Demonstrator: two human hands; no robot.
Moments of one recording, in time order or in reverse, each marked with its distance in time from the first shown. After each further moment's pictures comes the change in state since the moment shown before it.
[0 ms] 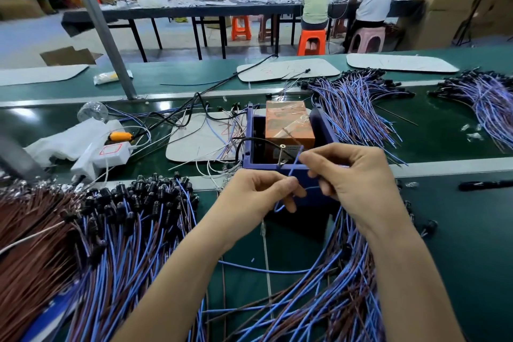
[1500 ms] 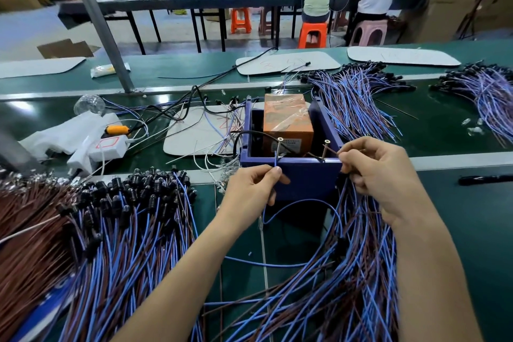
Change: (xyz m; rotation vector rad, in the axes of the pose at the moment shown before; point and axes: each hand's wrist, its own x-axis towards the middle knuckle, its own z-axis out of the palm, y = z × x) left_hand 0.027 -0.046 0.009 0.065 0.217 -0.053; right_hand 0.016 0.021 -0.037 -0.068 0.098 0.172
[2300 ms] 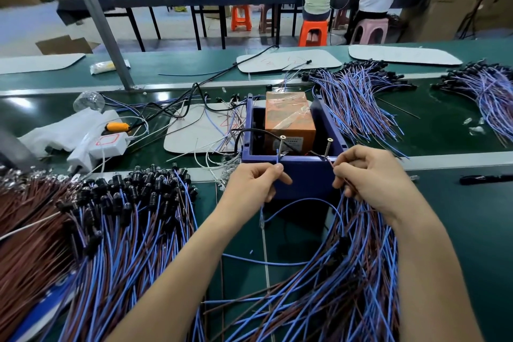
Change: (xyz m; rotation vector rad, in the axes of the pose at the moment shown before) left_hand 0.002 0.006 -0.004 -0.007 -0.025 -0.030; right_hand 0.005 0.012 0.000 -0.240 -0.115 0.049
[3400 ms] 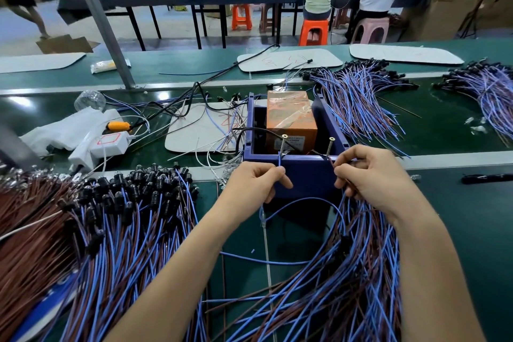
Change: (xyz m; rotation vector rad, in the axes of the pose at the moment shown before) left_hand 0.001 0.002 -0.006 0.077 -0.074 -0.025; right_hand 0.001 0.003 -0.001 -0.071 -0.007 0.001
